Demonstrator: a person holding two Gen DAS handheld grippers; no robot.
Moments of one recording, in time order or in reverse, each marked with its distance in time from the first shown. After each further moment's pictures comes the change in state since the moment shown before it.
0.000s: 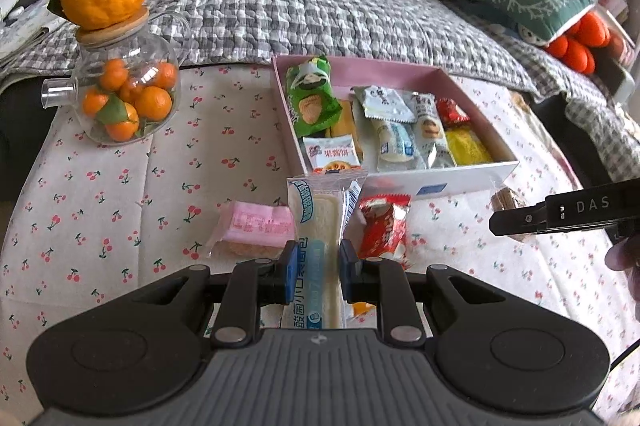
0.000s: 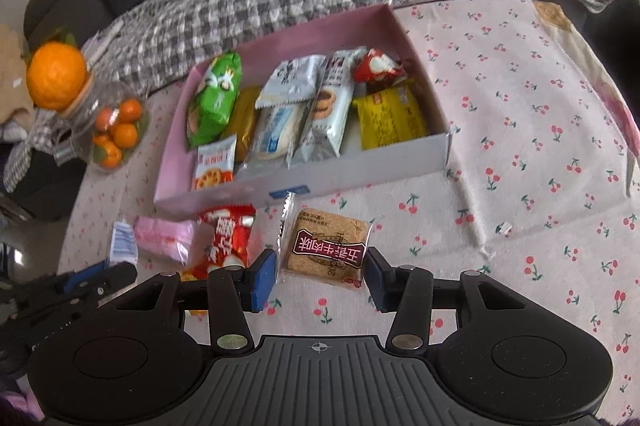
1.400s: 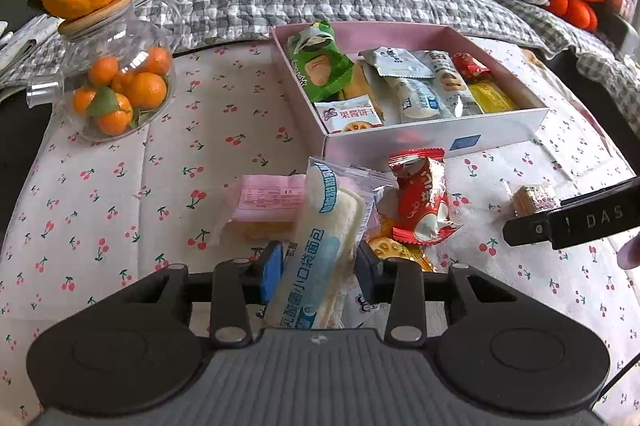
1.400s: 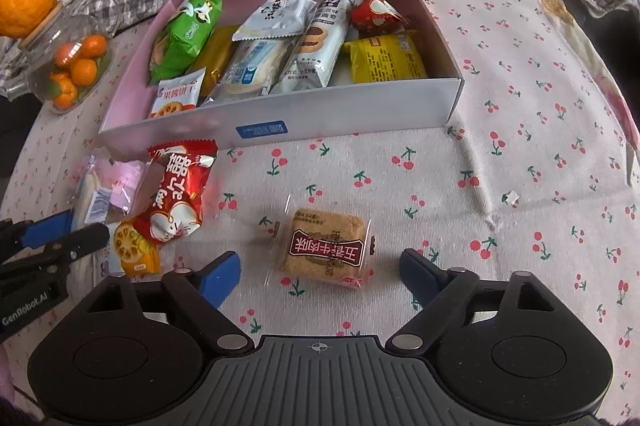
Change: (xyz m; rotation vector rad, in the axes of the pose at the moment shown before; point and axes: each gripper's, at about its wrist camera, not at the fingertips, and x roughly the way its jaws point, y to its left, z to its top) left arm 0.030 0.006 -0.023 0.123 0.014 0.058; right arm 0.043 0.013 -0.027 -0.124 0.058 -0.154
